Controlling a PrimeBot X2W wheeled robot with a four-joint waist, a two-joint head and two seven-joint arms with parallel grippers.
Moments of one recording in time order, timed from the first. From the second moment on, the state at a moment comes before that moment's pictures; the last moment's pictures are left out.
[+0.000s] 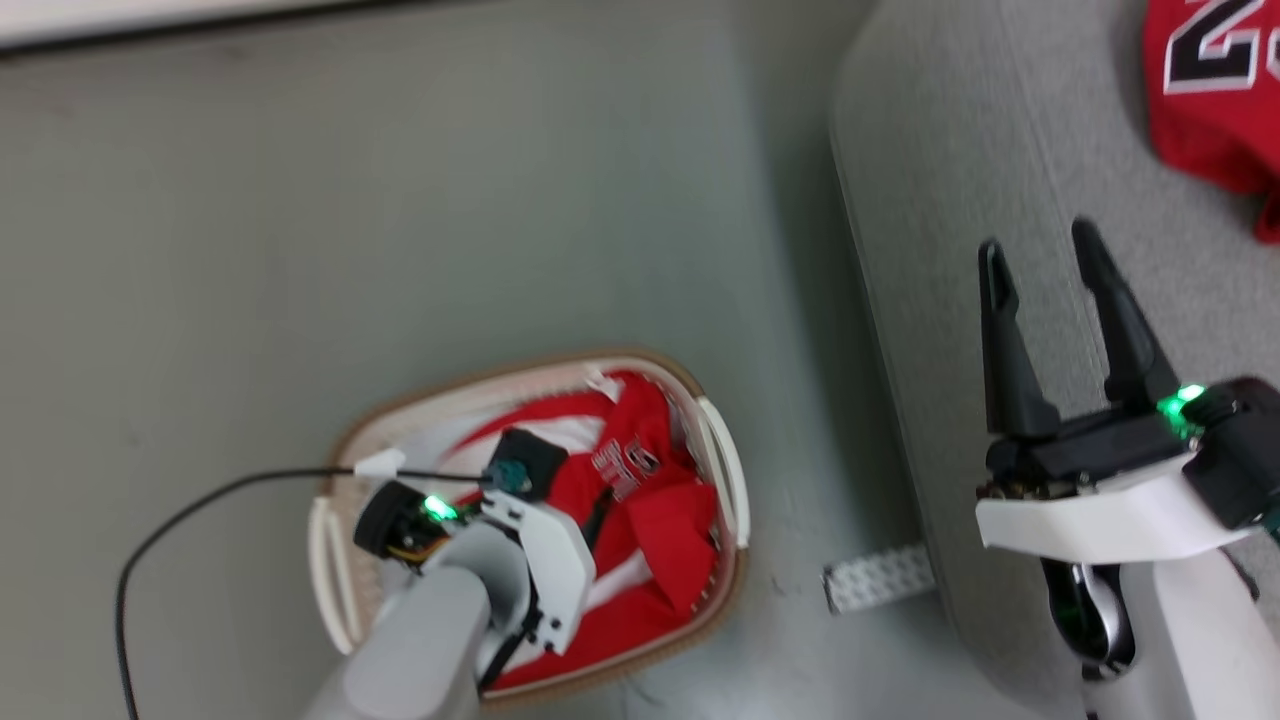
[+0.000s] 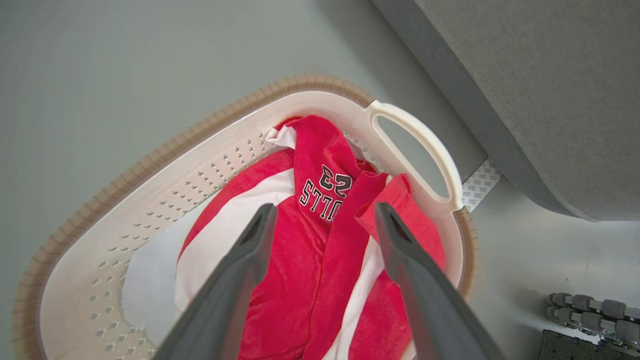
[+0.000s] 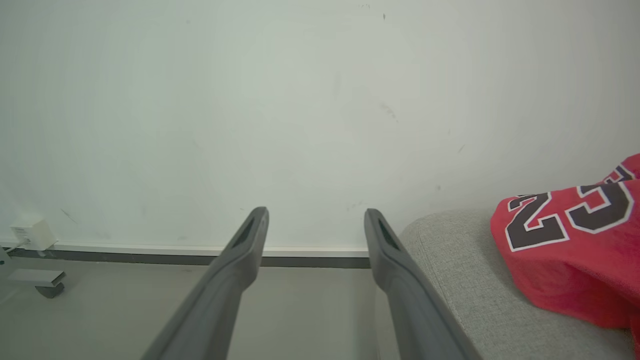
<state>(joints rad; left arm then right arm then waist) -0.62 0.07 -0.50 0.78 -0.13 -0.10 0.06 -0.41 -0.05 0.15 0.05 0.27 0.13 -0.26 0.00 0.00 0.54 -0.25</state>
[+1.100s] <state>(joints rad) -0.94 0.09 -0.59 1.10 -0.06 -0.08 -0.02 -0.59 -0.05 0.19 -0.06 0.30 0.13 -0.26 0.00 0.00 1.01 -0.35</state>
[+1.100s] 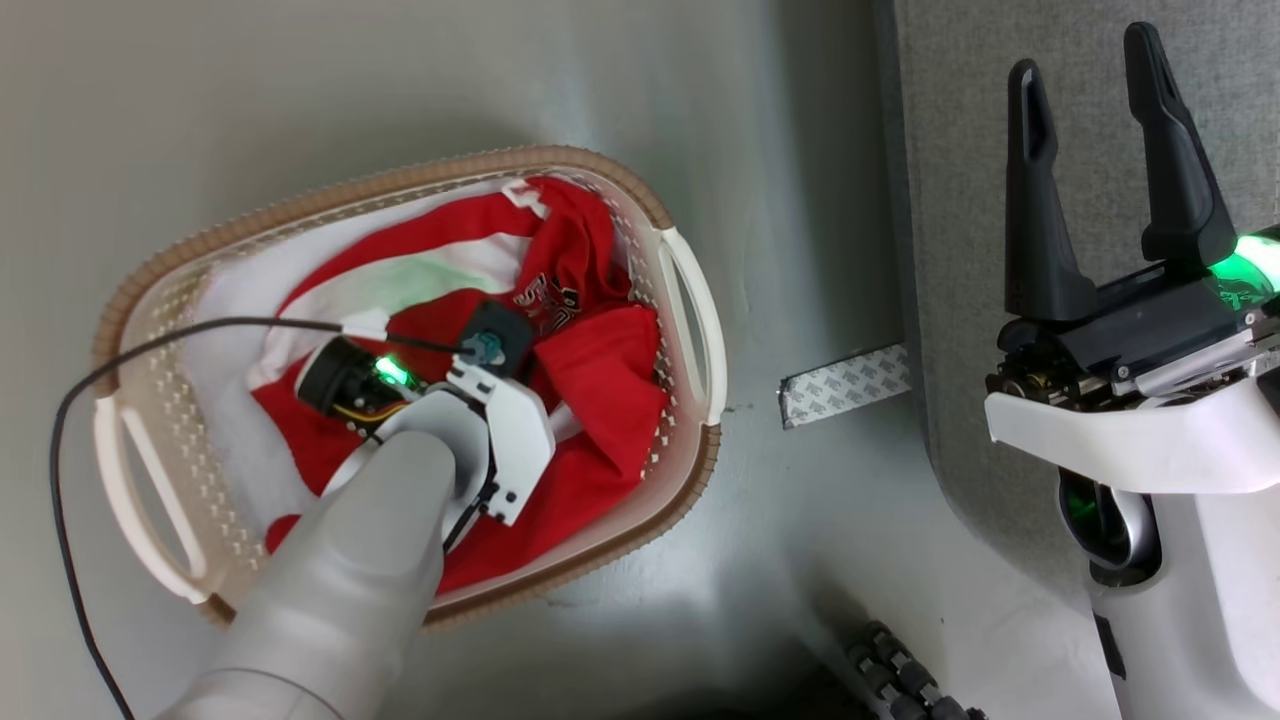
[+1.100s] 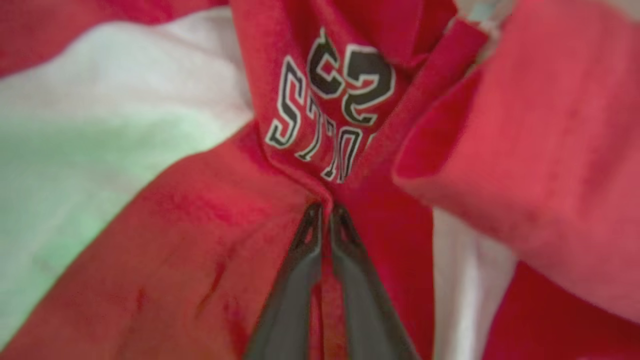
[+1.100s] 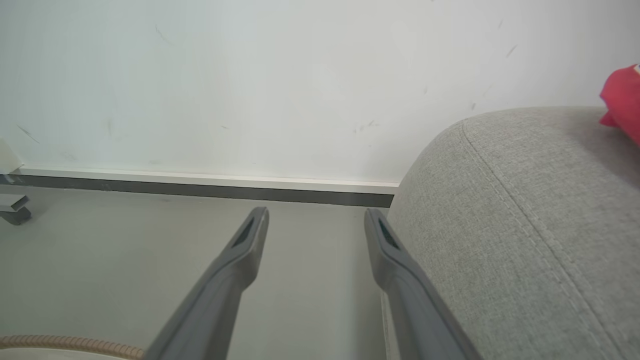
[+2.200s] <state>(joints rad) -0.62 0.05 -0.65 0.85 -0.45 -0.10 -0.15 -0.25 -0.05 0.03 0.10 0.22 0.13 -0.26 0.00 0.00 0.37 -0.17</state>
